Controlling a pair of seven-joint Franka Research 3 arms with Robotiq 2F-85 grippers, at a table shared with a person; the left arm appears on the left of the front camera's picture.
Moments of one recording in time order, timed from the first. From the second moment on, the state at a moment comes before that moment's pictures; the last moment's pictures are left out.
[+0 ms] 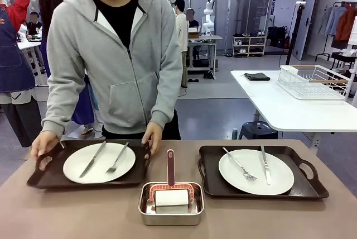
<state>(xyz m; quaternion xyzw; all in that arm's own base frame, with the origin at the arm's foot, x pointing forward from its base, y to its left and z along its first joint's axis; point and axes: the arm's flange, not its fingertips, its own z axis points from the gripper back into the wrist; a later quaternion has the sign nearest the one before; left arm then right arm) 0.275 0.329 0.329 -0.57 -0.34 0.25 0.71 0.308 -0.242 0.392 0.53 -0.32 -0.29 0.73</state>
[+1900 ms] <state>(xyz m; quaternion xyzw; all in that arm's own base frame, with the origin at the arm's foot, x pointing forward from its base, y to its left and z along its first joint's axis) 0.449 -0.119 0.623 -0.40 -0.31 -0.26 0.82 0.309 -0.242 0.391 0.53 -0.32 -0.29 0.73</state>
